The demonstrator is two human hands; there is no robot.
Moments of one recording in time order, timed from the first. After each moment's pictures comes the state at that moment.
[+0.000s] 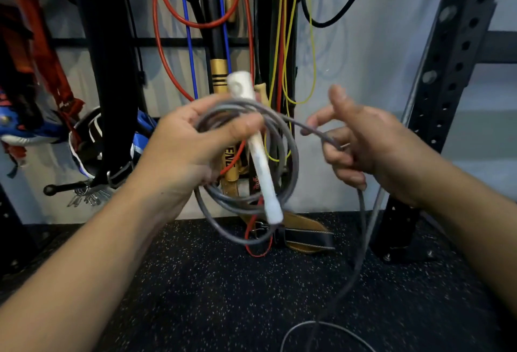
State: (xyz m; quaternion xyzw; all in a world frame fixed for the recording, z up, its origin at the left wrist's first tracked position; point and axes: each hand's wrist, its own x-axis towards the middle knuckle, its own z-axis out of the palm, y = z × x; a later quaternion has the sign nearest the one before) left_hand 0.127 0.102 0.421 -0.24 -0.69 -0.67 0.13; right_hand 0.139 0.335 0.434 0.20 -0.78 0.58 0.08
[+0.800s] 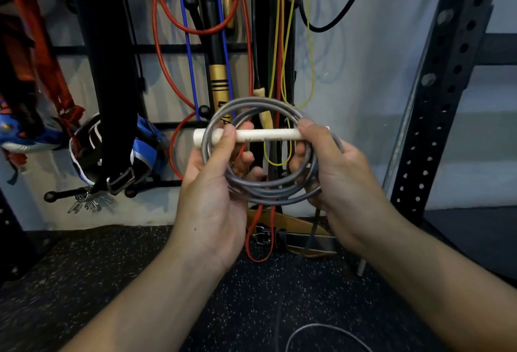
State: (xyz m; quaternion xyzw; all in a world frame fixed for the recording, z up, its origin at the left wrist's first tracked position) left_hand 0.138 0.148 0.388 -0.05 -0.37 -0.92 0.07; right_hand 0.143 0.285 0.401 0.05 -0.62 0.76 0.16
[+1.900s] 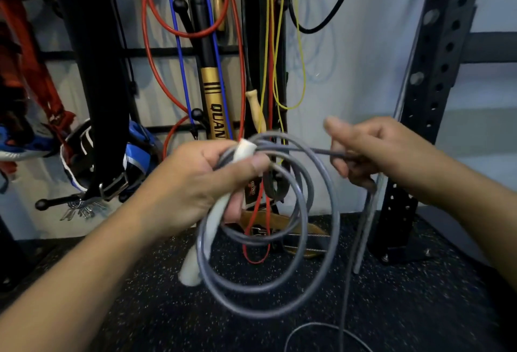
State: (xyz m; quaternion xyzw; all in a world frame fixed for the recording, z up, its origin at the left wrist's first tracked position) left_hand 0.141 0.104 0.420 -0.28 -0.82 -0.49 0.07; right_hand 0.147 0.365 0.435 0.19 -0.86 0.46 0.11
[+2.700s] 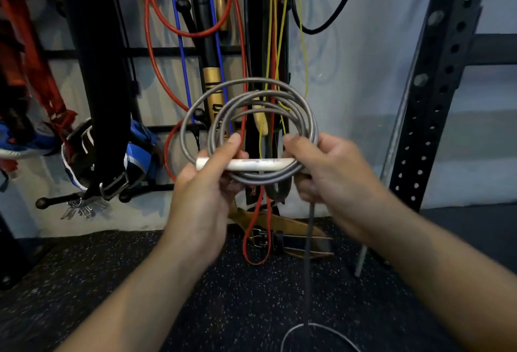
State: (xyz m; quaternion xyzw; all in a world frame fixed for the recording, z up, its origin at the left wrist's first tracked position) left_hand 0.122 0.141 0.383 -0.10 -0.50 -0.86 0.10; right_hand 0.133 0.300 0.402 0.12 -0.70 0.69 0.10
